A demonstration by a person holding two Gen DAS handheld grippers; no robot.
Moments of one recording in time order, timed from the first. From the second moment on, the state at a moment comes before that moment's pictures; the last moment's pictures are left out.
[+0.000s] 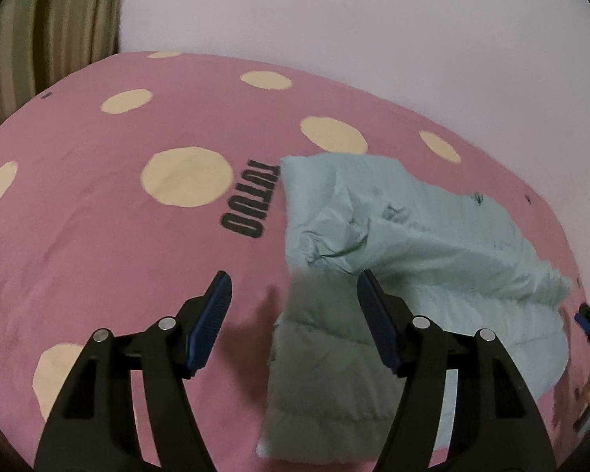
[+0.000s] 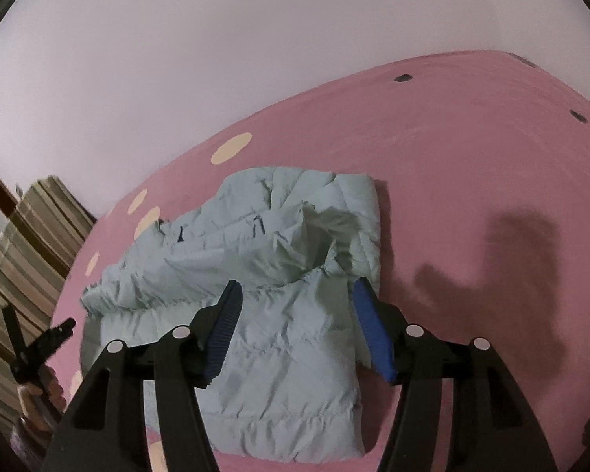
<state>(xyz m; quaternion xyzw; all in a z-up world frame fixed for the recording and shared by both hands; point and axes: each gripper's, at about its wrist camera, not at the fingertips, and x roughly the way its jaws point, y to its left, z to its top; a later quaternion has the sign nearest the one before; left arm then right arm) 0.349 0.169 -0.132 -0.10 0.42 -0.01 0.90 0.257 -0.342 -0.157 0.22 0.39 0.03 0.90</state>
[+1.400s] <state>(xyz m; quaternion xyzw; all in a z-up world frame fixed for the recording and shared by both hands) 0.451 0.113 -0.070 -0.01 0.35 -0.01 0.94 0.346 -0.318 -0.093 0.12 0.31 0.03 0.94</state>
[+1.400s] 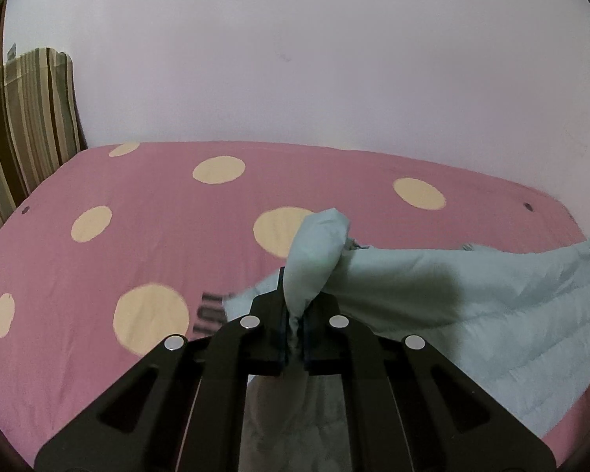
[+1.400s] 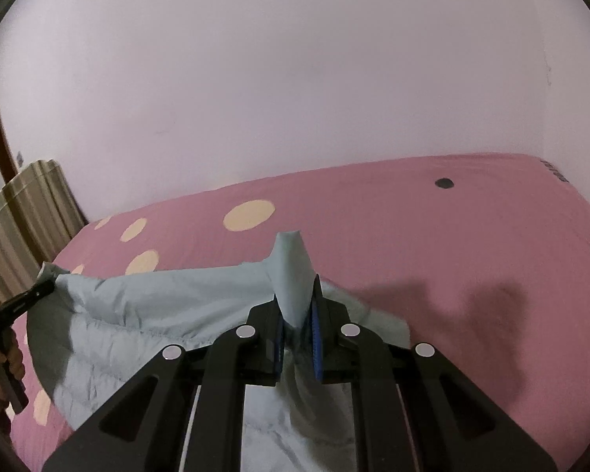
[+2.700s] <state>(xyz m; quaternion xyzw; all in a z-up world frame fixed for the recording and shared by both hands) 0.503 0.046 -0.122 -0.02 0.38 0.00 0.92 0.430 -0.244 -0.153 0.08 0.38 0.02 0.92</state>
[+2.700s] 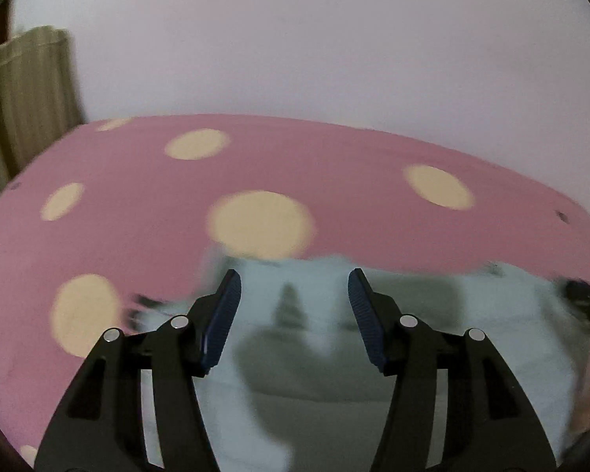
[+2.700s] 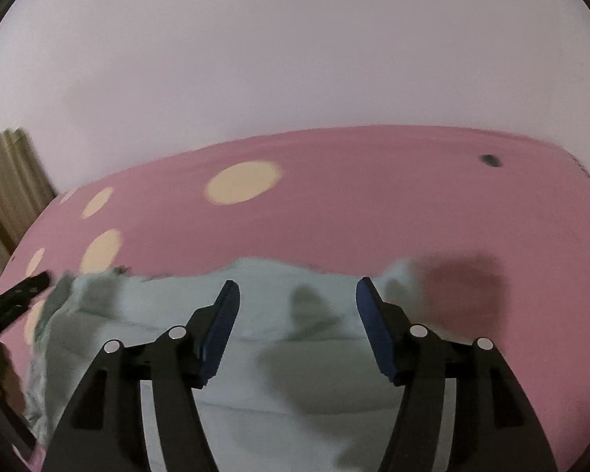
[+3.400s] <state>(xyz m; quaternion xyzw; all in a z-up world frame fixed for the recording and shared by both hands) 0.524 -0.010 -0.189 0.04 0.43 0.02 0.90 0.455 -0.188 -0.218 0.03 0.41 0.01 0.91</state>
